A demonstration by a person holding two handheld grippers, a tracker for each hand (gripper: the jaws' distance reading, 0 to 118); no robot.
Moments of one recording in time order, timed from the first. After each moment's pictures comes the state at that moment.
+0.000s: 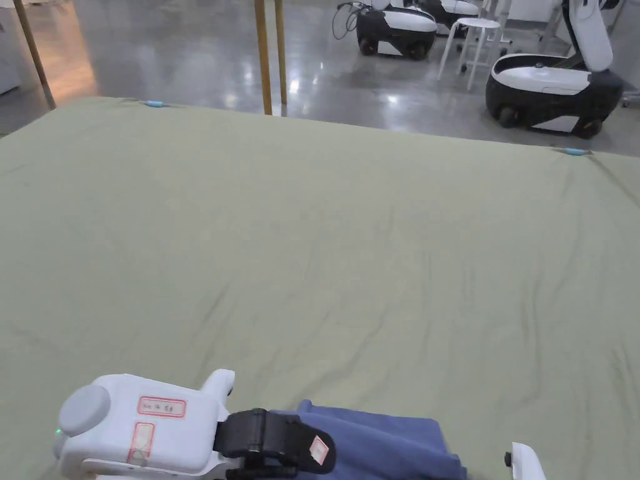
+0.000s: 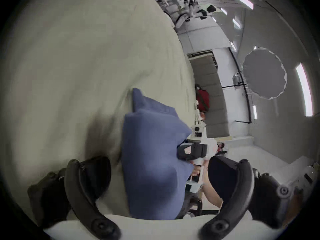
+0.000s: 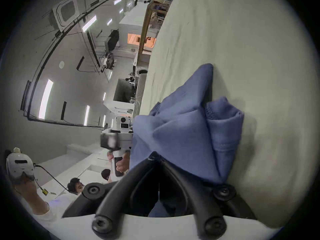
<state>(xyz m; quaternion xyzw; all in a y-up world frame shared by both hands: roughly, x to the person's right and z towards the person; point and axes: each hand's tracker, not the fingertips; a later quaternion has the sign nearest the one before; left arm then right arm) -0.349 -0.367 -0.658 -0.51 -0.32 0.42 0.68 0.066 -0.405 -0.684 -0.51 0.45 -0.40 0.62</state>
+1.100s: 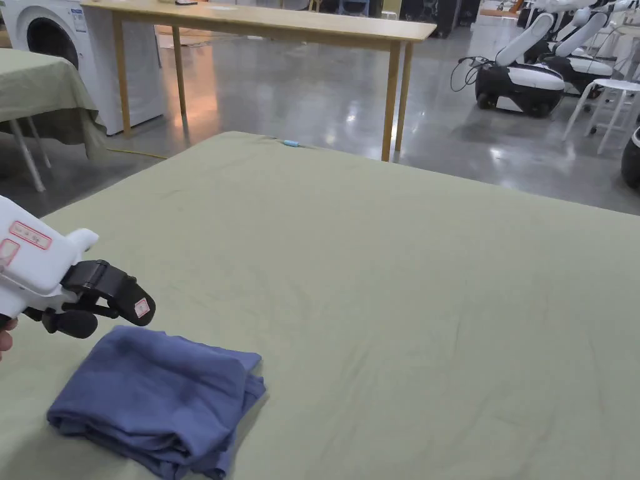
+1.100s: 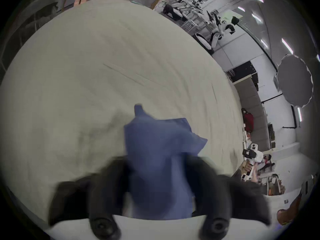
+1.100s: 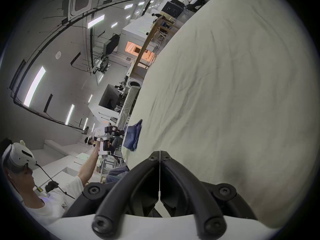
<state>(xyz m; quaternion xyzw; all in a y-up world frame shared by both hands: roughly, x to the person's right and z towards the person) -0.739 -0.259 -0.677 -0.50 -0.07 0.29 0.81 0.053 -0.331 -0.704 -0.46 0.40 -0.34 0.72</state>
